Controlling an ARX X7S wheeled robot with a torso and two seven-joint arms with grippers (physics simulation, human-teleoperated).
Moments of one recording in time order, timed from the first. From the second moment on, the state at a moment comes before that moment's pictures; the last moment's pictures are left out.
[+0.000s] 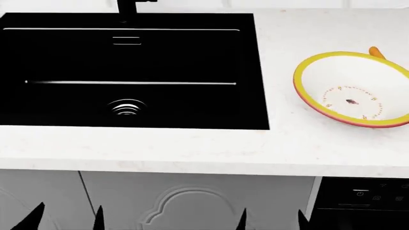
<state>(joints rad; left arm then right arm) -0.02 -0.12 0.13 0.08 -0.11 -0.03 -0.12 0.04 0.13 -0.12 -0.08 0.13 0.10 0.13</state>
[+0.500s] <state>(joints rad) -0.21 -0.18 0.05 0.59 -0.30 -0.69 -0.17 0.24 0.24 0.00 -0.60 0.29 0.71 0.19</state>
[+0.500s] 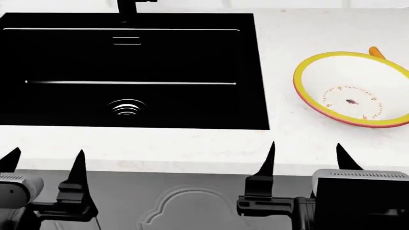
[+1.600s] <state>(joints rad) -0.21 -0.25 -0.02 0.73 -0.40 -0.82 -0.20 0.26 0.34 0.08 -0.77 0.33 0.89 0.23</state>
